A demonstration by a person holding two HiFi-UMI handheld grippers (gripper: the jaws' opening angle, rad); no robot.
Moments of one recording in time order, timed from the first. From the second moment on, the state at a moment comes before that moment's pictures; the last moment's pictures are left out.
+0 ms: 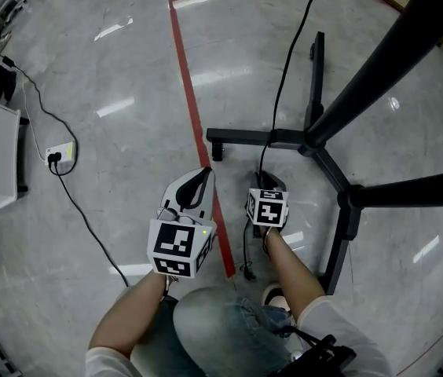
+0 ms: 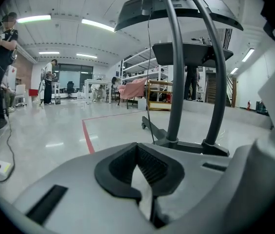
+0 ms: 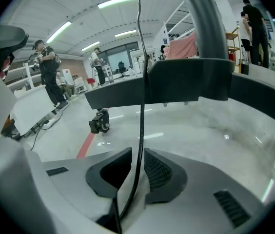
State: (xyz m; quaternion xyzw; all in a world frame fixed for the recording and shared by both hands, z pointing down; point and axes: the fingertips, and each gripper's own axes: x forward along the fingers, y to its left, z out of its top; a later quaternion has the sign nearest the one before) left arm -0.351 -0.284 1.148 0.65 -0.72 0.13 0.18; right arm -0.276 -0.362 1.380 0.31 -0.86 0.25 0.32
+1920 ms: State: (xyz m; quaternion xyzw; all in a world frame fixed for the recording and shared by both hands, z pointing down) left arm -0.345 -0.247 0.778 0.63 -0.76 0.10 0.14; right arm -0.207 -0.302 0.946 0.26 -0.89 0.15 0.33
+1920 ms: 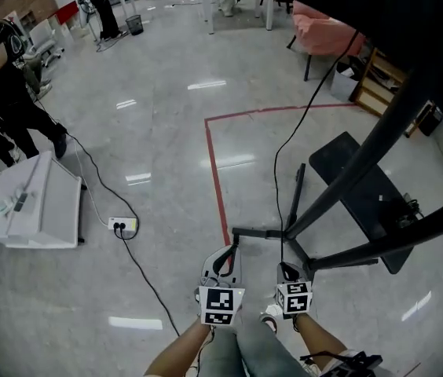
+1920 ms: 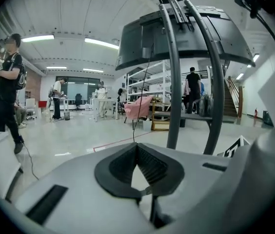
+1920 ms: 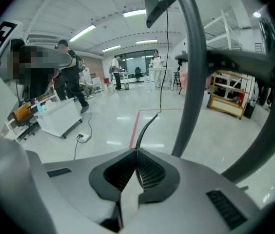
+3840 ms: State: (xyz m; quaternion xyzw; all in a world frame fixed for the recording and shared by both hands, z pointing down) left arm -0.079 -0.357 0.134 0.82 -0.57 -0.01 -0.02; right arm -0.023 -0.371 0.092 0.35 -0.93 -0.08 0.12
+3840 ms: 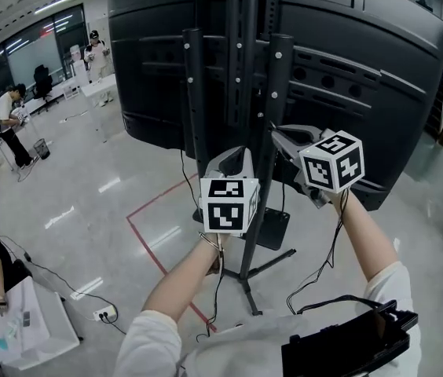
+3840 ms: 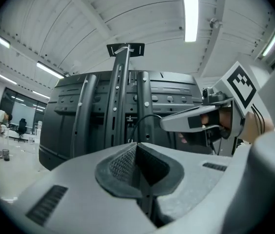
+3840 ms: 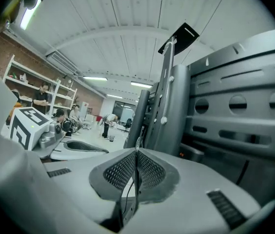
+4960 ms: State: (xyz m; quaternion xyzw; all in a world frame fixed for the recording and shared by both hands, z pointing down) left arm -0.066 -0.394 -0.029 0.81 -0.57 -0.06 -0.10; right arm 0.001 -0.391 -0.102 0.42 -0.89 -0.17 0.05
